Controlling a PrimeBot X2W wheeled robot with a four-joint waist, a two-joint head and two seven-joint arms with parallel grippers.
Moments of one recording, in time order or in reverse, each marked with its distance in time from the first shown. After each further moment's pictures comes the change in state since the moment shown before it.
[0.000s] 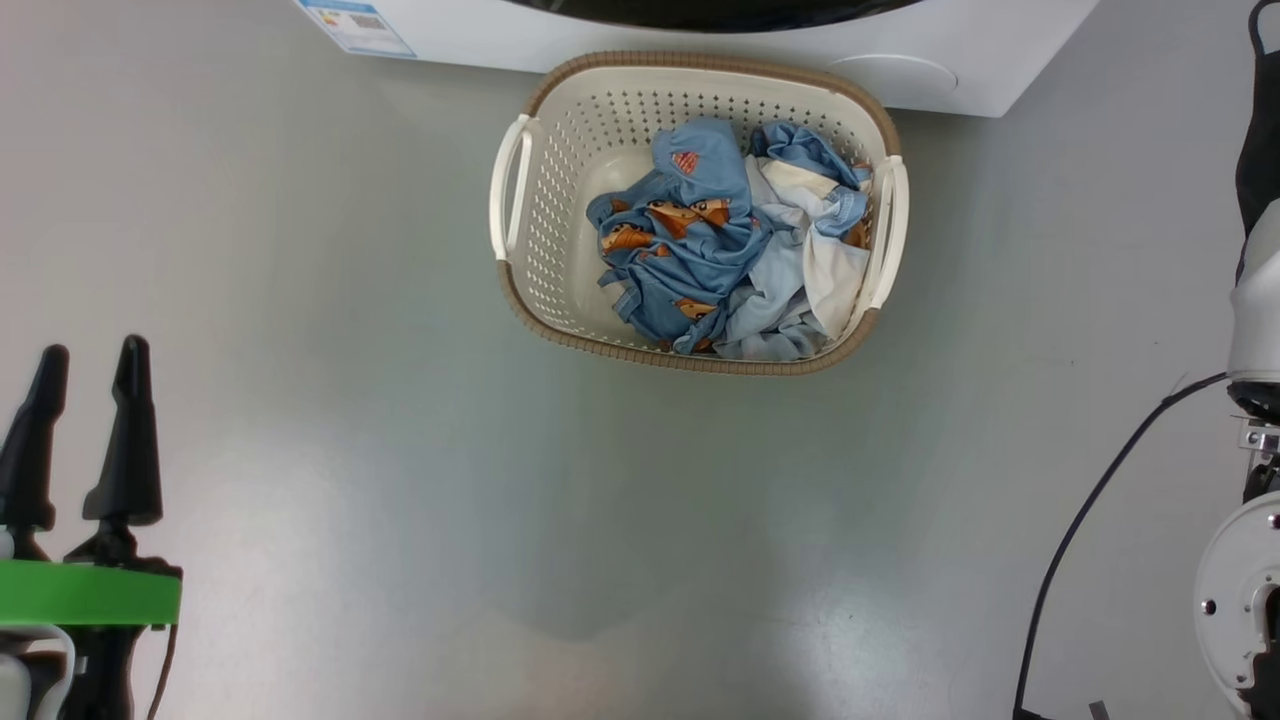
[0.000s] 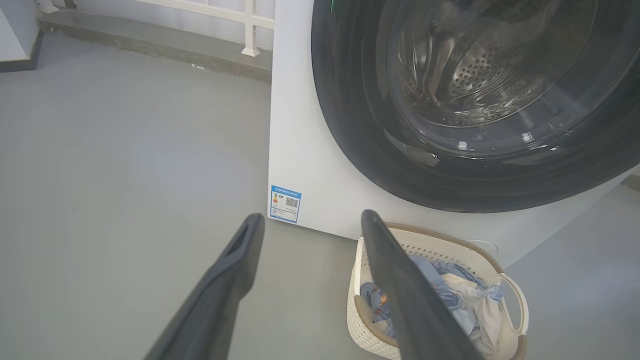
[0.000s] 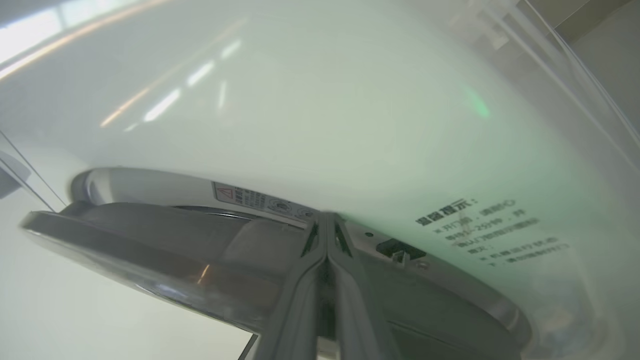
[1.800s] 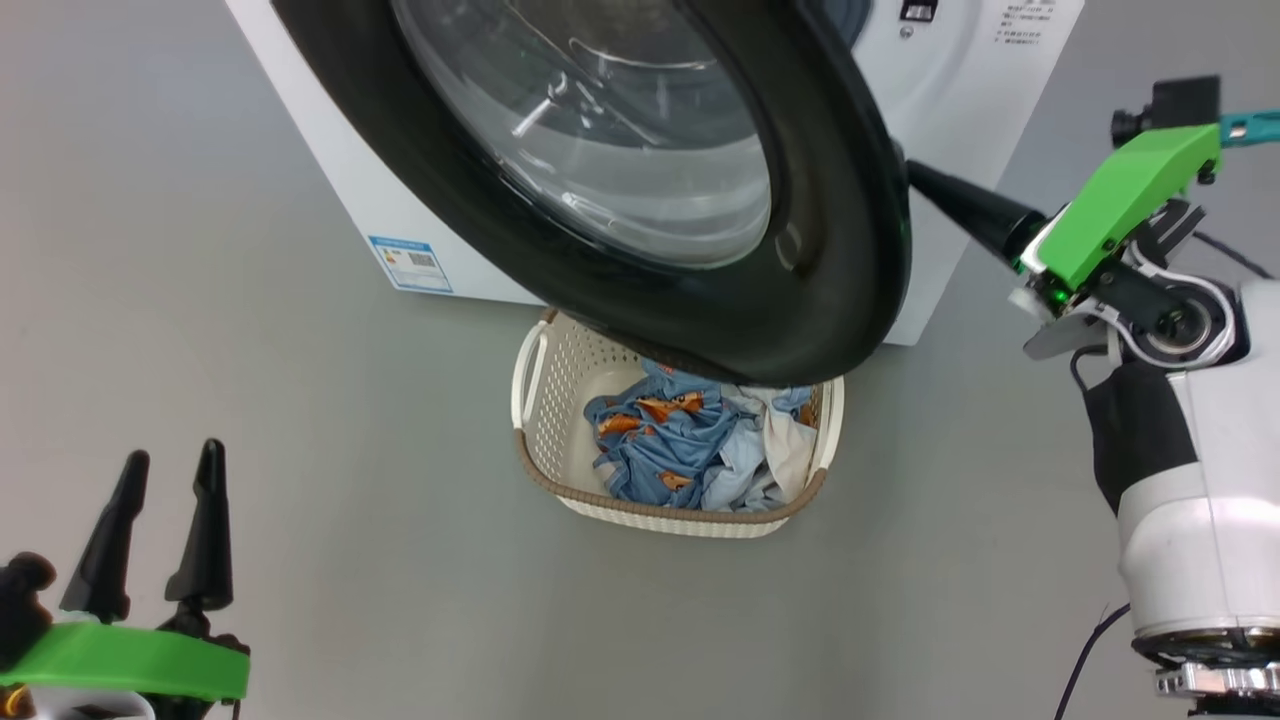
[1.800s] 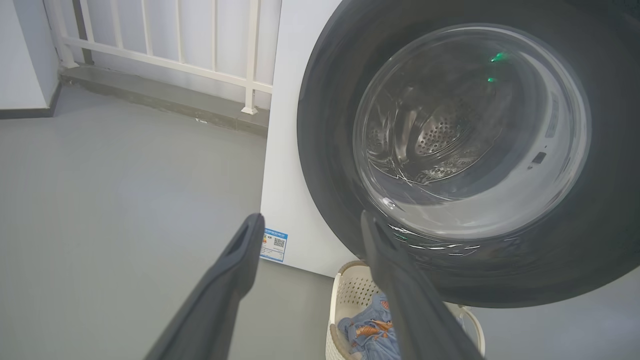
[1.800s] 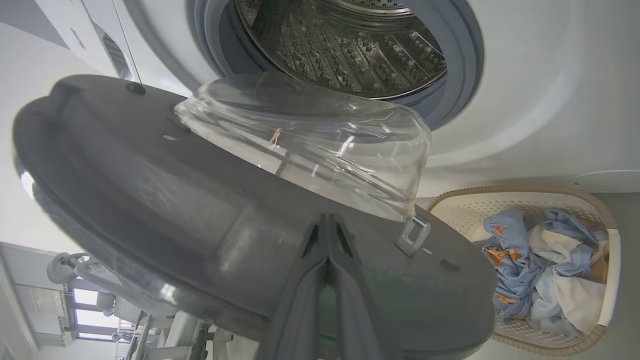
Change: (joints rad) left arm 0.080 -0.088 -0.018 0.097 0.099 0.000 0.000; right arm 0.443 -0.009 0.184 0.004 0.172 0.000 0.330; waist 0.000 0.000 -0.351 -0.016
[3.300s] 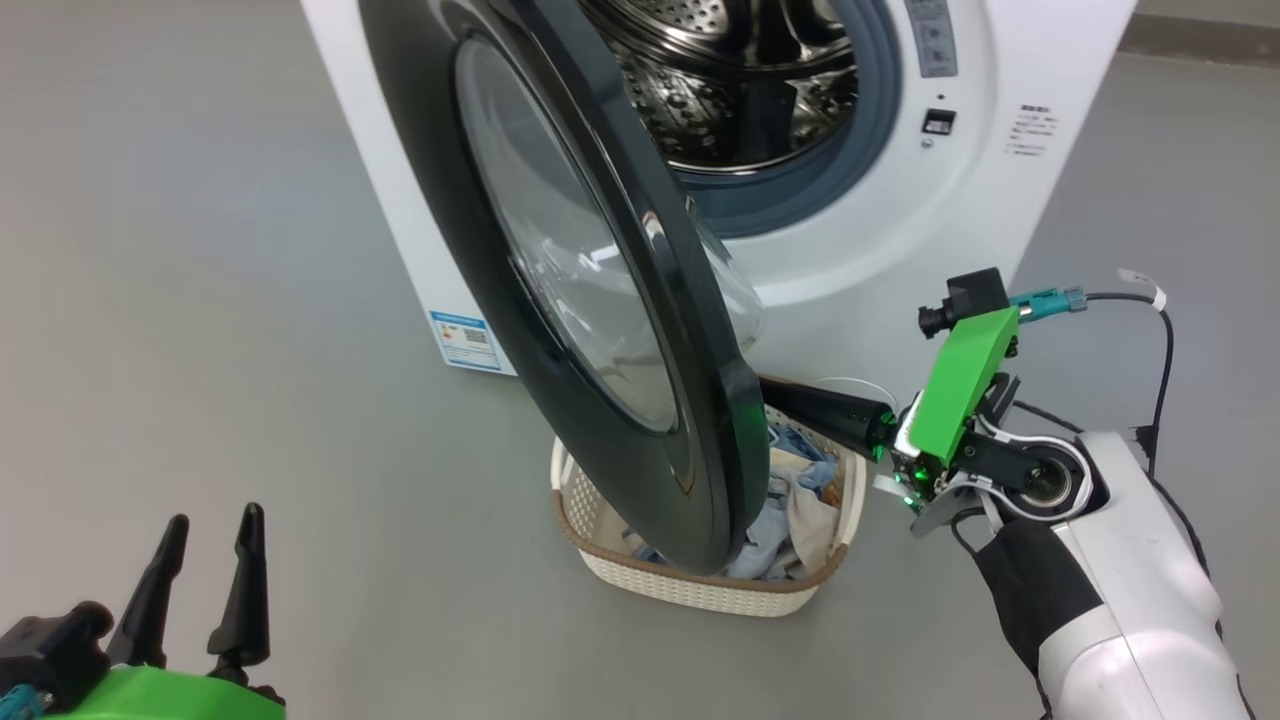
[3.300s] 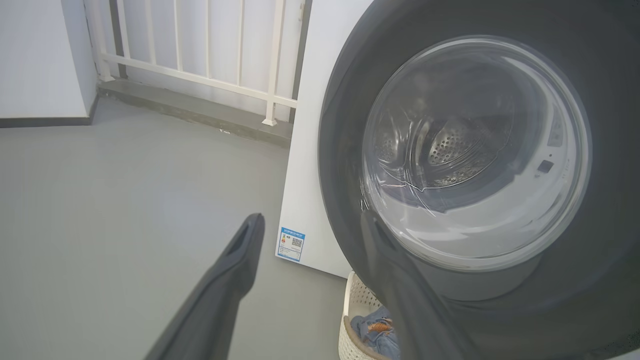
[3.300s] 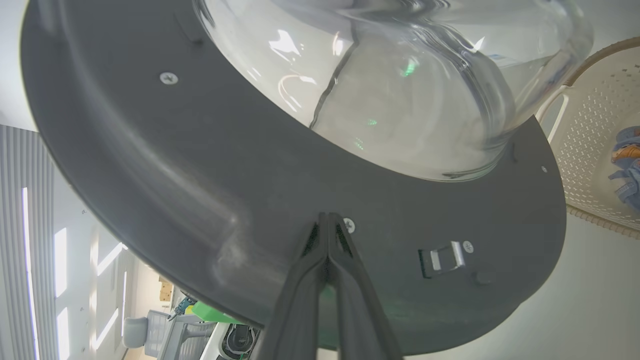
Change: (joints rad) left arm 0.059 -0.055 -0.001 0.060 0.083 0.000 0.000; right arm 0.223 0.007 0.318 -0.014 0.351 0.000 0.069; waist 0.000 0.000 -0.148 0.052
